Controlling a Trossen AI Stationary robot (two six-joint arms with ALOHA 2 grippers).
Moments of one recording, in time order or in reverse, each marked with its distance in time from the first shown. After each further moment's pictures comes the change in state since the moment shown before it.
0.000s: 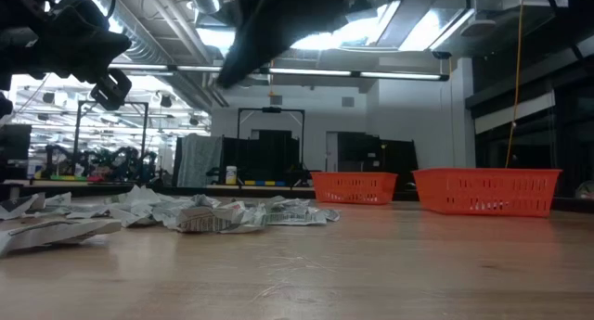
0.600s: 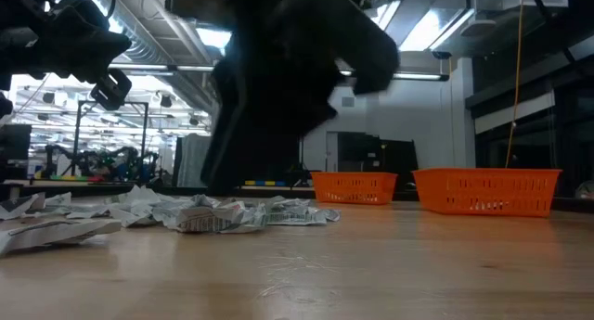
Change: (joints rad) left arm 0.000 0.000 0.000 0.000 0.000 0.000; right arm 0.033 0.149 0.000 0.075 0.051 0.031
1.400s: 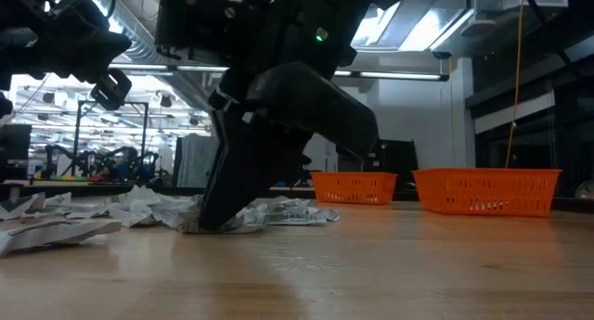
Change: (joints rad) left arm 0.000 0.000 0.000 0.000 0.000 0.000; right arm -0.001 0.053 0.000 0.035 0.086 0.004
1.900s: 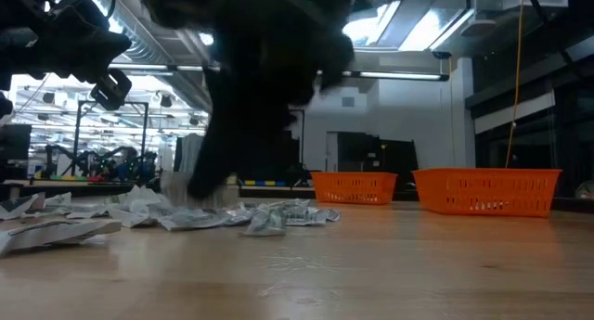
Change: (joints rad) left arm 0.000 0.000 0.000 0.000 0.000 0.000; right arm 0.018 0.007 0.105 -0.102 -0.002 0.212
